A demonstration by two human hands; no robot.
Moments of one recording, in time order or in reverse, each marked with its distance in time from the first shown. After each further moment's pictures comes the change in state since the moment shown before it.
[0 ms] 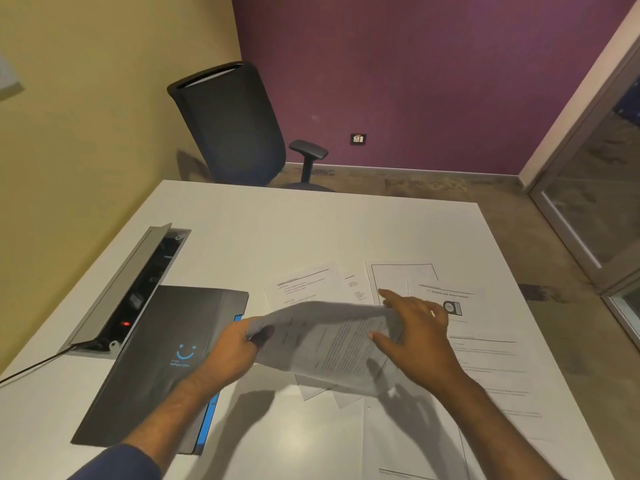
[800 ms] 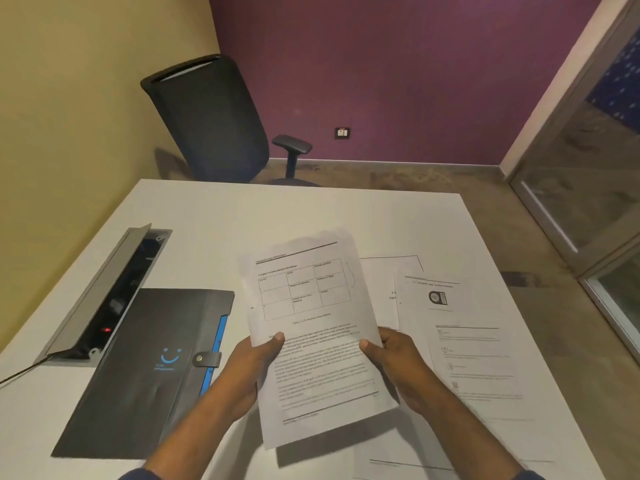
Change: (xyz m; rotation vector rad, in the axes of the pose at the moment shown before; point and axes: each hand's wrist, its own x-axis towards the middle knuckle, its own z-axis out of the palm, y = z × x) left_hand -0.016 0.002 0.045 -0.859 -0.293 -0.323; right_hand -0.022 0.009 0.033 1.110 -0.266 0.617
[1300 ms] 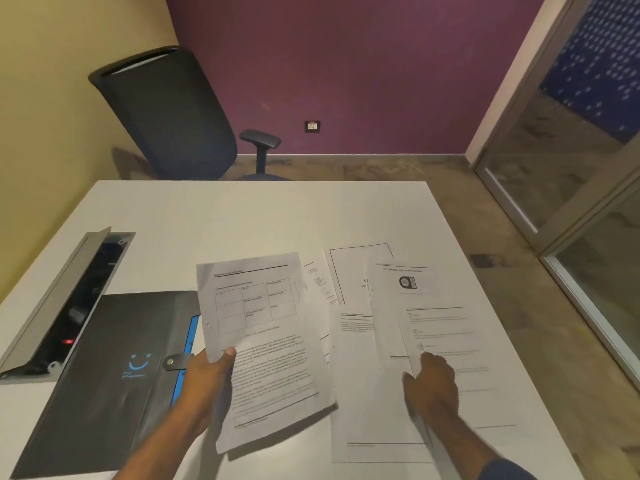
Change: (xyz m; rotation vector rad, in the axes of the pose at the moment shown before) left_hand 0.004 -0.032 -0.018 0.301 0.481 0.069; right_hand -0.003 0.108 -0.108 -1.016 0.658 0.174
